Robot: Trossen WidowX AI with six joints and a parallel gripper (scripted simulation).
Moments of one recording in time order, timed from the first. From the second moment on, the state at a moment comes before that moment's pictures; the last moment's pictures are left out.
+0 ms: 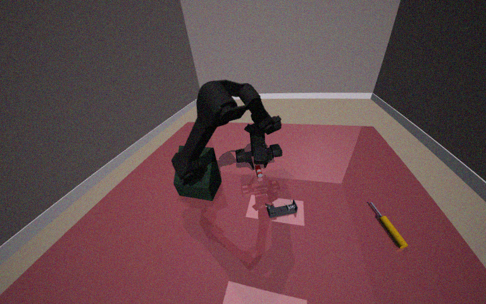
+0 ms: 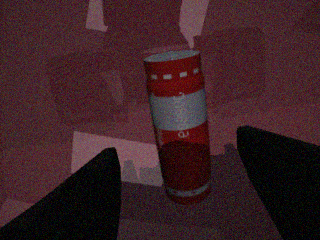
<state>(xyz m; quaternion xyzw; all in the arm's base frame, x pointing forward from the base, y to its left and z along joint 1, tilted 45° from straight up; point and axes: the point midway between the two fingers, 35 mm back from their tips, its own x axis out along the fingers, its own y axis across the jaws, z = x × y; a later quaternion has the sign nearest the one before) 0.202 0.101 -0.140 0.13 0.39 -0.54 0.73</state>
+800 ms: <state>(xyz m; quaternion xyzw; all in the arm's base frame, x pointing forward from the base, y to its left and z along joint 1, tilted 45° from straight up) 0.202 0.085 -0.153 0.13 0.39 -0.54 0.73</state>
